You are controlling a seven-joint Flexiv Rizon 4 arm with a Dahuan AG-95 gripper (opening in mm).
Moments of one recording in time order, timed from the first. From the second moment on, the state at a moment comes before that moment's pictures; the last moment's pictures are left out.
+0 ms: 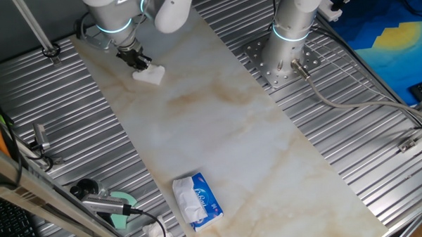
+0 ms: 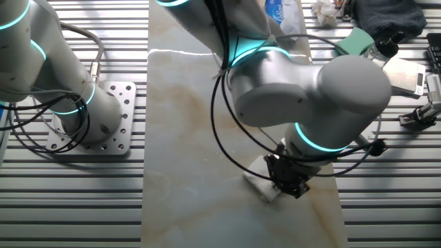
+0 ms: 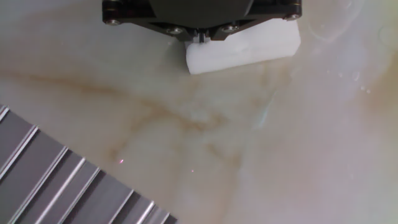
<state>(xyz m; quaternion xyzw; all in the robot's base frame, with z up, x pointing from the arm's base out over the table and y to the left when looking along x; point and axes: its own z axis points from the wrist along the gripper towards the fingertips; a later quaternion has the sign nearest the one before) 0.497 -0.196 0.023 0.30 -0.95 0.05 0.07</state>
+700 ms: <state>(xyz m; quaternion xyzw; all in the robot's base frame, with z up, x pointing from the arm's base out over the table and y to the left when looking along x) 0.483 -0.185 0.022 0.27 -0.96 0.03 0.06</state>
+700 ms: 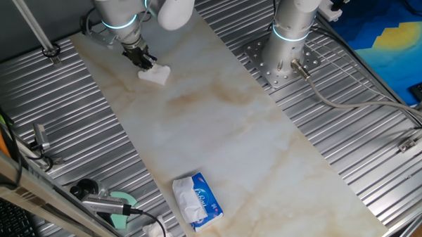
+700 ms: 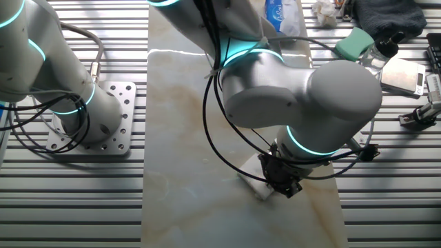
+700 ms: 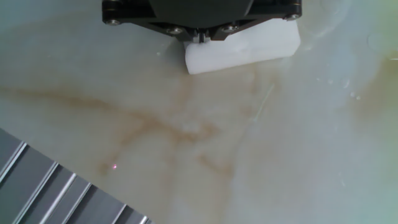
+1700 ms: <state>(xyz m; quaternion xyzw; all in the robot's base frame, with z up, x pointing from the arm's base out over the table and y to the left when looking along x) 0.484 -0.130 0.023 0.22 -0.97 0.04 0.07</state>
